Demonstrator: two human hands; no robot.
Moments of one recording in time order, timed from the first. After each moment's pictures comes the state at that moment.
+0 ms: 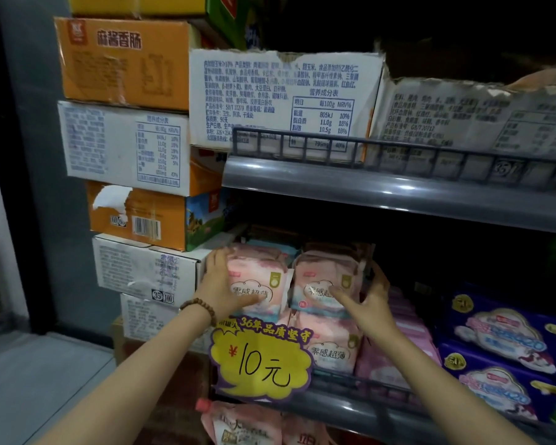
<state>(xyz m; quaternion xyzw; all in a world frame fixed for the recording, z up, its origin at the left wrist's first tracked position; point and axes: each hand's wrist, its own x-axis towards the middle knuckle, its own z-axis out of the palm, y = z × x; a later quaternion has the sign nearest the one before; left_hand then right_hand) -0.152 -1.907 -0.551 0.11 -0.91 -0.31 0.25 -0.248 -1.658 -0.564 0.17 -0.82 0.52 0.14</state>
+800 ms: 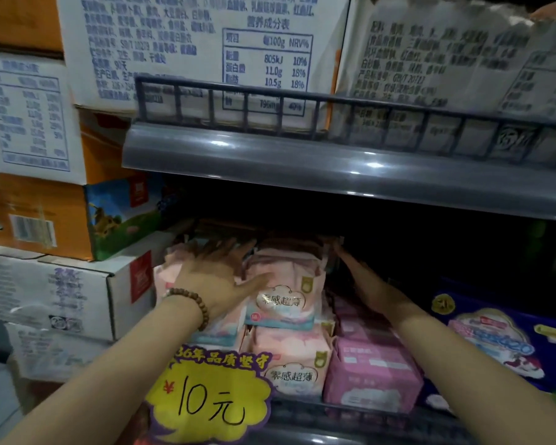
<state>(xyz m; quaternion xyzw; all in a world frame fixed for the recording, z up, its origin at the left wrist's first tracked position) -0.215 -1.857 -0.521 0.05 -0.99 -0.03 0.15 -0.364 -1.621 -0.551 0.17 -0.74 0.64 -0.09</state>
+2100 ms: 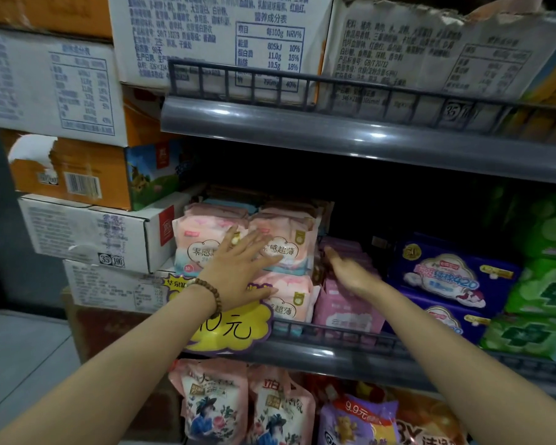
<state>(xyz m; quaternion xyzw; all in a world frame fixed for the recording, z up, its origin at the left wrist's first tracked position) -0.178 -1.841 -0.583 -0.14 -0.95 0.14 0.25 -0.259 -1.614 -0.560 0.11 -0.93 0.33 -0.09</state>
